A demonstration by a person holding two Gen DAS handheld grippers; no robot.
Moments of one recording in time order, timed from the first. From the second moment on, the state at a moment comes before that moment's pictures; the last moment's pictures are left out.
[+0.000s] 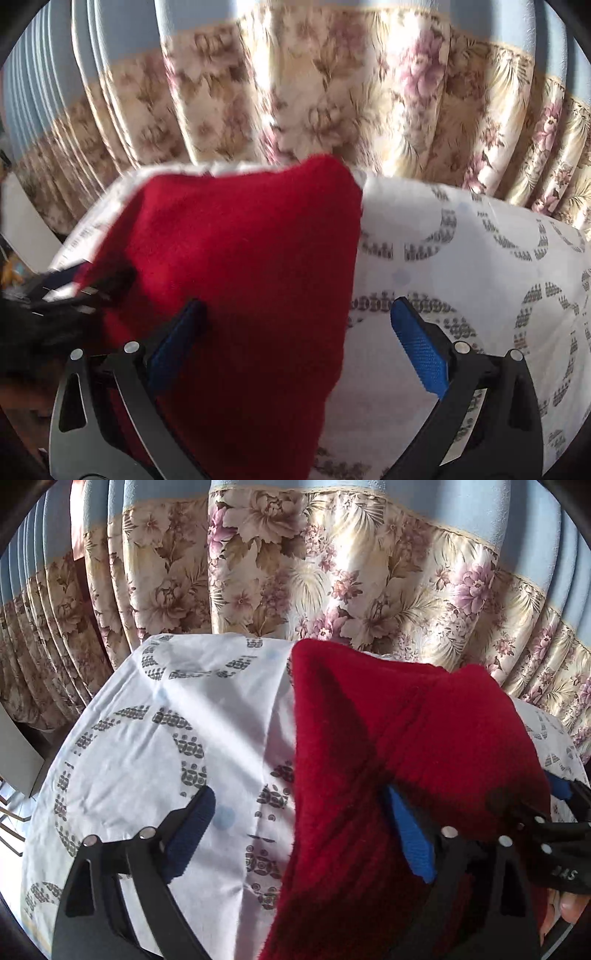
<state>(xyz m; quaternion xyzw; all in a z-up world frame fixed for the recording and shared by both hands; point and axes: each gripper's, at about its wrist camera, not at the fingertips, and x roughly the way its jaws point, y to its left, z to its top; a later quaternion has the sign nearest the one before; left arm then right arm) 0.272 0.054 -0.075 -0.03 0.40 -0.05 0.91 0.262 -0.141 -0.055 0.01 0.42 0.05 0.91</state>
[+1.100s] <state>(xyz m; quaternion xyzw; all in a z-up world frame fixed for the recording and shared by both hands) 0.258 0.034 -0.083 -0.10 0.40 -0.12 0.90 0.259 -0.147 -0.074 0.07 0.42 0.12 0.90</state>
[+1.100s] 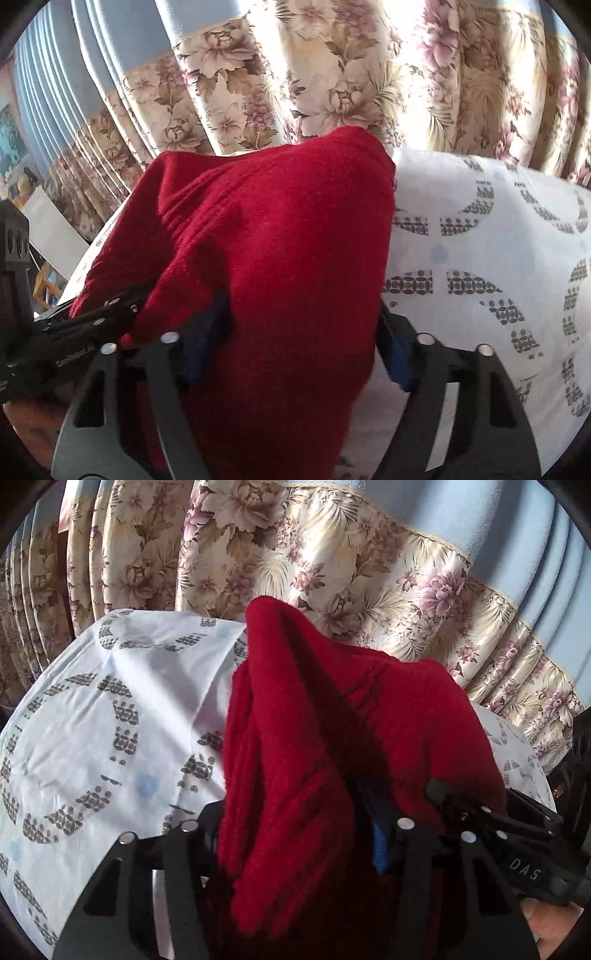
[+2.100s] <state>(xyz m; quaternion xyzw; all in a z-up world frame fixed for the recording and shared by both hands) 0.231 -0.040 -0.027 -0.06 0.36 -0.12 0.92 0.241 -0.181 -0.013 0.04 0.37 0.12 0.92</state>
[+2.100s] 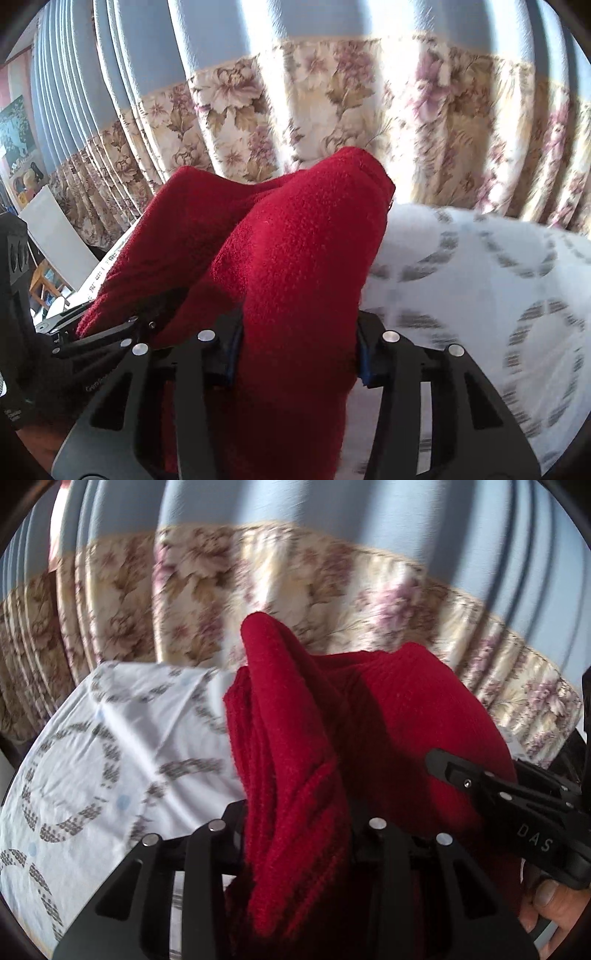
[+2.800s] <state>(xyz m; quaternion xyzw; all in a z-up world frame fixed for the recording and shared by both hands) 0.250 -0.280 -0.072 0.02 0.39 -0.15 0.91 0.210 -0.413 -0.025 0.00 0.39 0.02 0.92</state>
